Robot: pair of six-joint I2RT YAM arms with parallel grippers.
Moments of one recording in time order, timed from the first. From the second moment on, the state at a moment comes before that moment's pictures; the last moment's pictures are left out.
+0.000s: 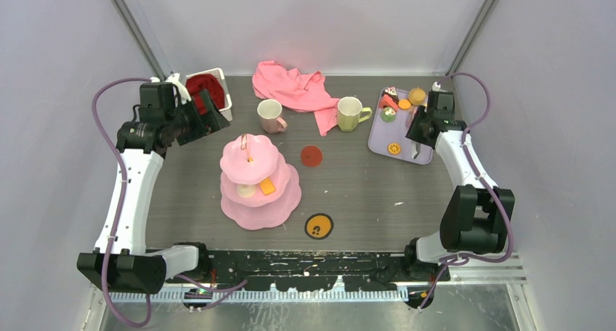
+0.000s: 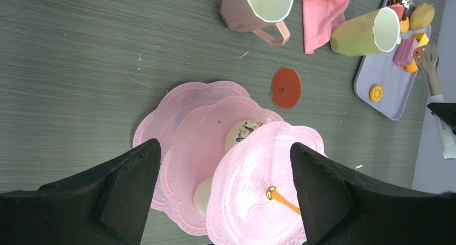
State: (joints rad) left arm -0.04 1.20 1.40 -0.89 0.20 -0.42; right arm -0.11 1.46 1.11 -0.49 0.06 0.27
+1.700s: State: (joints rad) left arm -0.04 1.22 1.40 -0.89 0.21 -0.42; right arm -0.11 1.41 1.09 -0.49 0.07 0.24
